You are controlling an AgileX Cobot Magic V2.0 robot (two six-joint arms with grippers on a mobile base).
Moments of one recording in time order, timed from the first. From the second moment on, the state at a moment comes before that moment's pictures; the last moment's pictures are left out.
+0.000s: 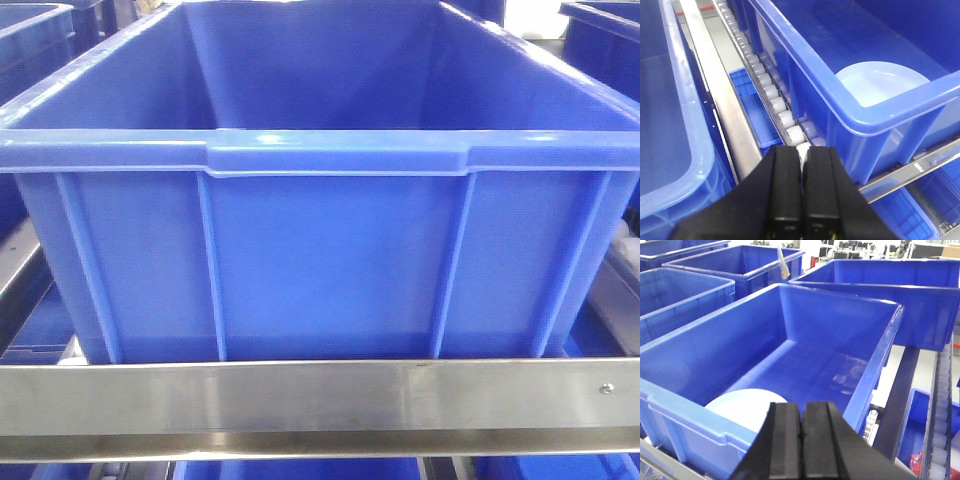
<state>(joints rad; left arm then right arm) -0.61 0.34 -0.36 0.49 0.47 -0.45 0.43 0.26 -0.37 0.22 0.19 -0.25</state>
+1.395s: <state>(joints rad) -0.61 0.34 -0.36 0.49 0.47 -0.45 -0.03 -0.01 0.03 0.22 0.01 -0.12</state>
